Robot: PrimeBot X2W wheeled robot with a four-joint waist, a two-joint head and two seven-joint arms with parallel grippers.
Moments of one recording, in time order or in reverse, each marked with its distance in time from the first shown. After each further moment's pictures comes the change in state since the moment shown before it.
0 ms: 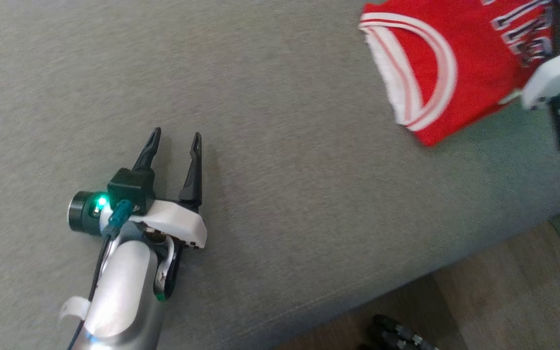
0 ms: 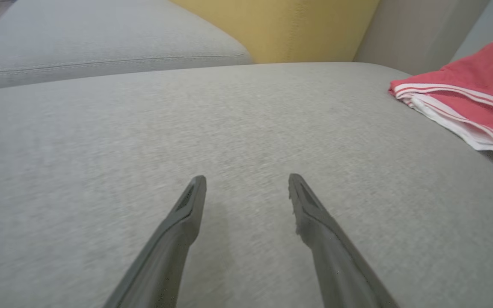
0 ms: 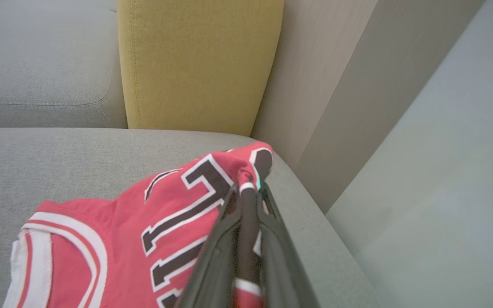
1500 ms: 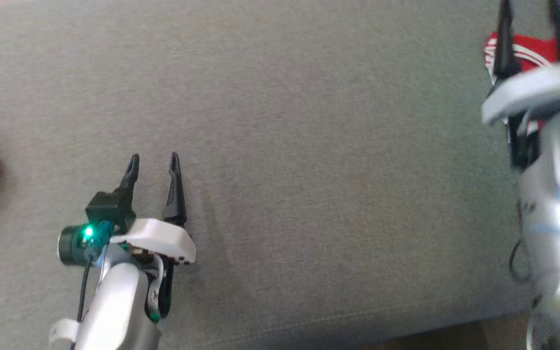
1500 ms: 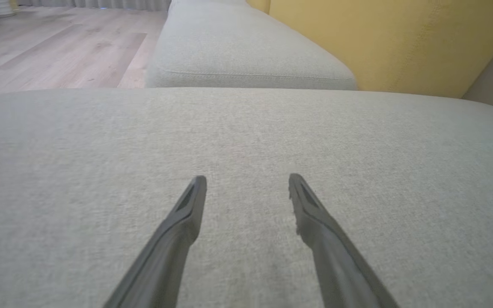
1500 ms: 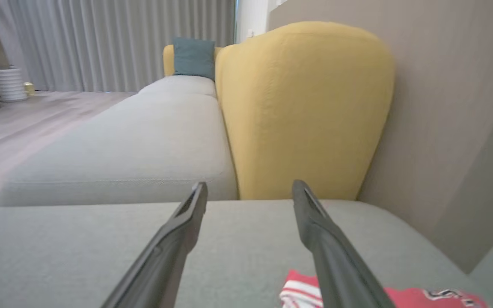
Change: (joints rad) left arm 0.073 0.000 0.038 -0.021 -0.095 0.071 0.000; right arm 0.122 0.145 -0.137 -0.272 -0.092 0.000 0.002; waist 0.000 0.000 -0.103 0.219
